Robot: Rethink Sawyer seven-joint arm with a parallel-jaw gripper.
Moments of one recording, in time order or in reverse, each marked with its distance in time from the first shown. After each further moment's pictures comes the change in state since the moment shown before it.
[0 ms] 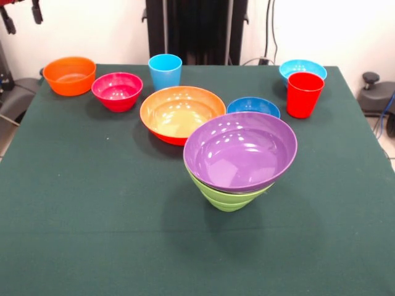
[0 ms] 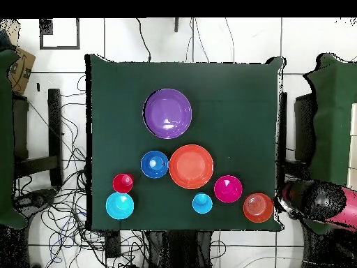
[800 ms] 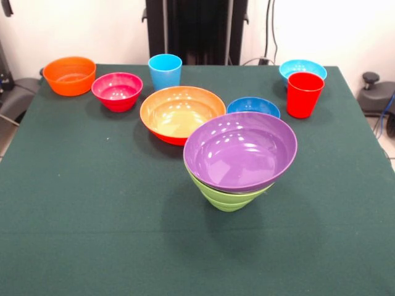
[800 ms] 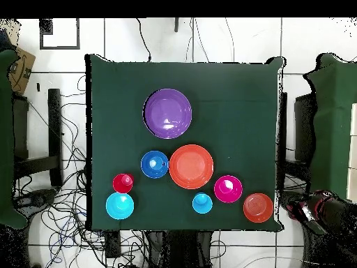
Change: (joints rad) arm -0.251 -0.032 0.145 0.048 0.054 -0.088 0.000
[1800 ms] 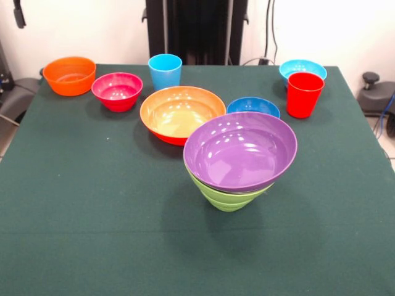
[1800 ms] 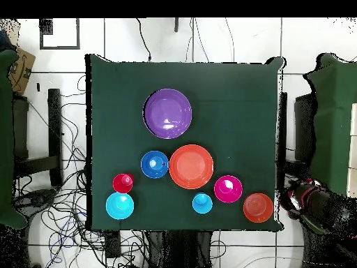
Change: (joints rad) arm 0.026 0.009 0.059 0.036 0.000 -0.079 0.000
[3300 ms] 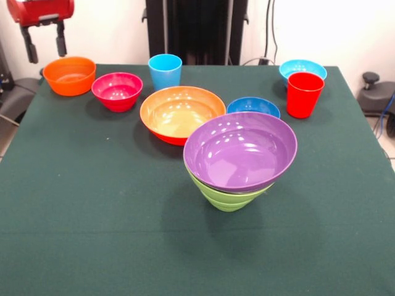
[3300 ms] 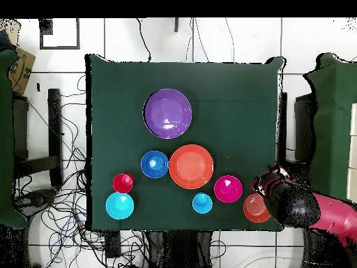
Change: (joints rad) arm 0.173 0.034 -0.104 0.105 0.001 -0.311 0.003
